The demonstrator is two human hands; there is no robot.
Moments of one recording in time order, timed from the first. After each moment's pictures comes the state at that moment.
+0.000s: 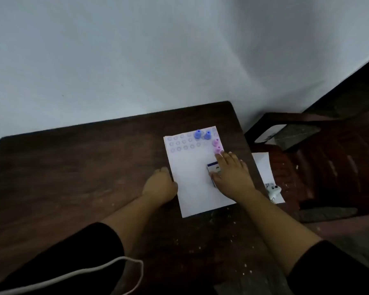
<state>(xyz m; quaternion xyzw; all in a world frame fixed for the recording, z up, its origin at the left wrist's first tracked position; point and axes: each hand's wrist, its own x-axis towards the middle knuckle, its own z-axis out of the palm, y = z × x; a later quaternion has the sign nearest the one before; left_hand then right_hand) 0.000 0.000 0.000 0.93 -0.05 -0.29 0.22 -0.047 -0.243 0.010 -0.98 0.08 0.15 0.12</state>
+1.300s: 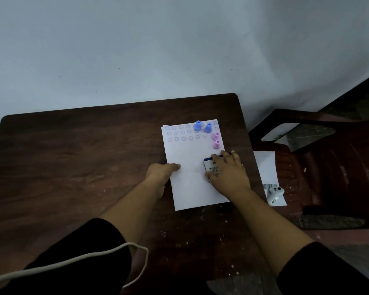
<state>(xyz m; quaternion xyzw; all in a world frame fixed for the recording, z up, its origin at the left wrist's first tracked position) 0.000 -0.043 -0.004 0.66 0.36 -0.31 0.58 -0.044 -0.263 -0.021 -0.97 0.08 0.20 0.13</state>
